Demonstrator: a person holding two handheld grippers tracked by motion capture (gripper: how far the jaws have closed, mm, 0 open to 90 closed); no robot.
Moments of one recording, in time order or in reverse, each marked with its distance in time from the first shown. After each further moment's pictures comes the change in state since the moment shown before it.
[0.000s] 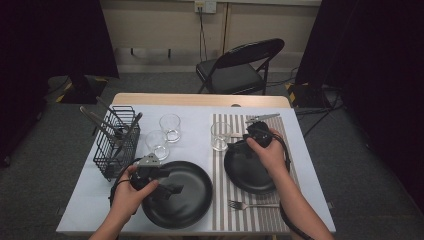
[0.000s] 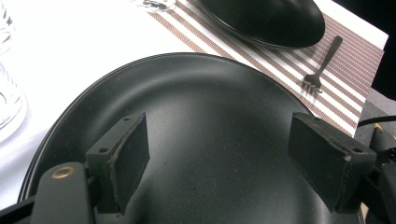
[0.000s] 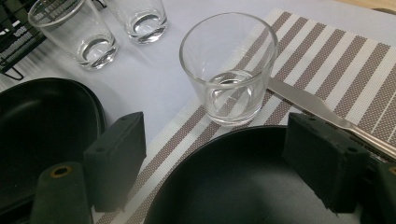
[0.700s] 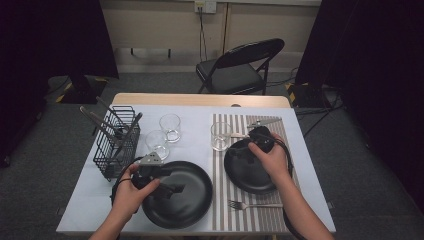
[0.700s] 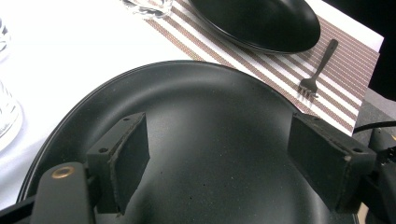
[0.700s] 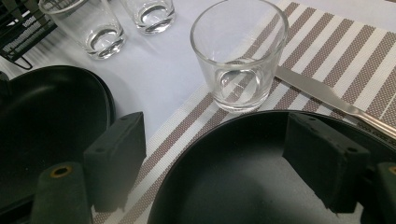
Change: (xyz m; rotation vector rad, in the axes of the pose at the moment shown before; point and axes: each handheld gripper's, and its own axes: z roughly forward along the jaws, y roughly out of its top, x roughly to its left) left arm -0.002 0.005 0.001 -0.007 -0.009 0.009; right arm 0.005 -0.012 -0.006 0.004 0.008 -0.011
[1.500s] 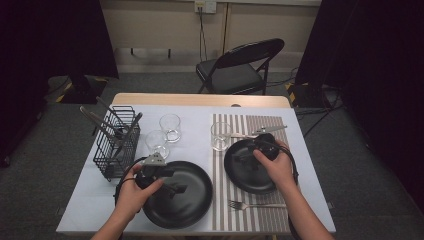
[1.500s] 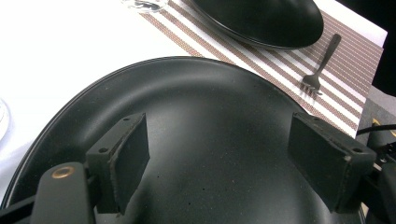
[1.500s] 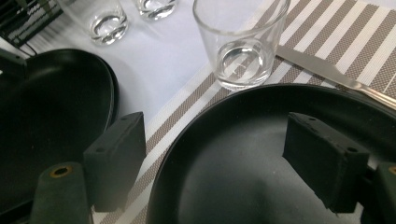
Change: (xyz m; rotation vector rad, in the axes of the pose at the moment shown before) left arm 0.000 0.000 0.010 0.026 -0.003 0.005; right arm 0.000 -0.021 -0.008 0.000 0.014 0.004
